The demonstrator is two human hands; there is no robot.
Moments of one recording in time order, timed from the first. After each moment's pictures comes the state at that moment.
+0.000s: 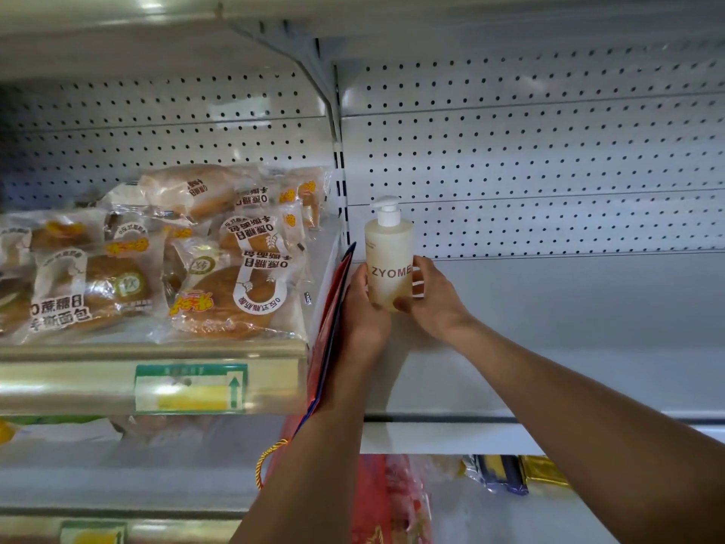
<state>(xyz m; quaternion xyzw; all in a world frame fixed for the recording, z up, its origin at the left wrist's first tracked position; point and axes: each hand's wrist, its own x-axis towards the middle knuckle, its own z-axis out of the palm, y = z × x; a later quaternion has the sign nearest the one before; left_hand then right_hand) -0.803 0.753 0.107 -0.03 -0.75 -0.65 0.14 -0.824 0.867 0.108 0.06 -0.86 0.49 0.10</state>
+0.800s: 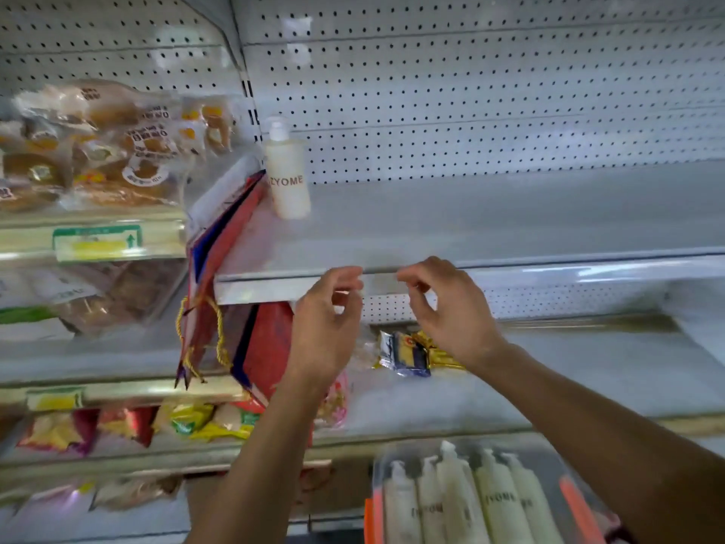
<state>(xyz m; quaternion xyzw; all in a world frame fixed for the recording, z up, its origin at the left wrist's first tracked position) -0.570 0.841 0.073 -0.10 -0.82 -0.53 0.17 -0.574 1.016 0.074 0.17 -0.90 0.28 0.30</state>
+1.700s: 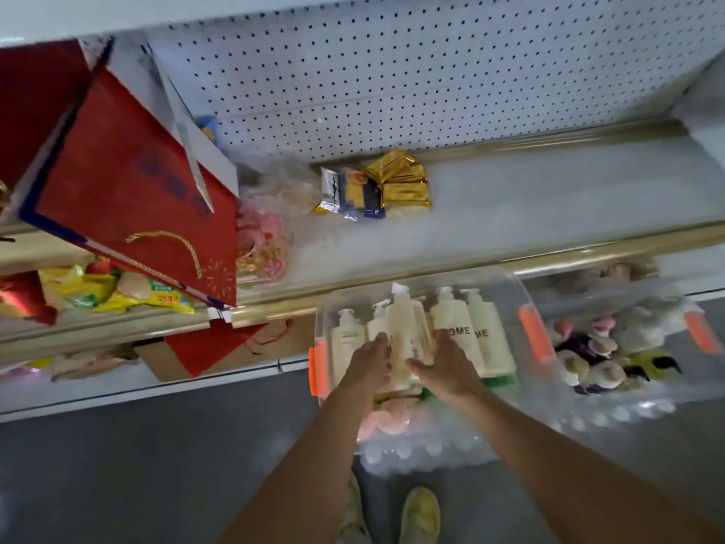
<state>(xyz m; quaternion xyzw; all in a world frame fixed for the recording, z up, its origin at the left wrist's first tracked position) -0.489 0.963 -0.263 0.29 -0.64 -0.59 -0.39 -0.457 1.096 -0.270 -0.21 -0.89 0.33 -0.24</state>
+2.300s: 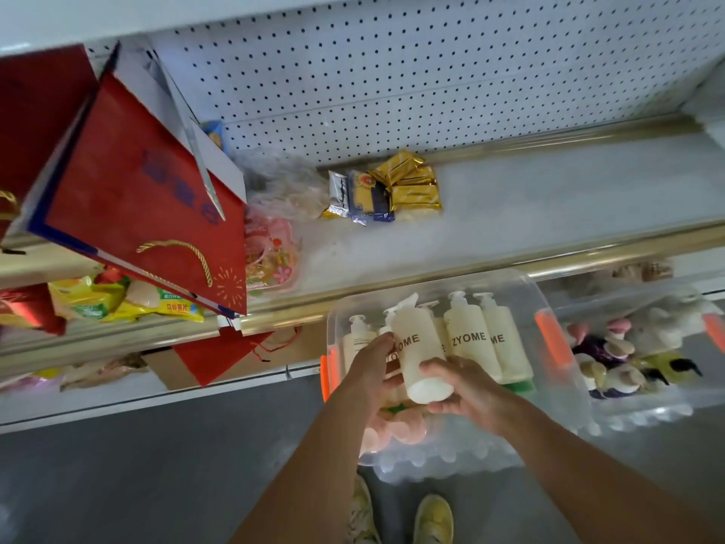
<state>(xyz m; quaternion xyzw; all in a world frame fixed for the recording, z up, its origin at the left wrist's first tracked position) -0.504 0.952 -0.268 0.32 -0.54 -0.69 -0.36 -0.448 1.100 -0.269 -0.34 -0.57 0.69 -0.28</state>
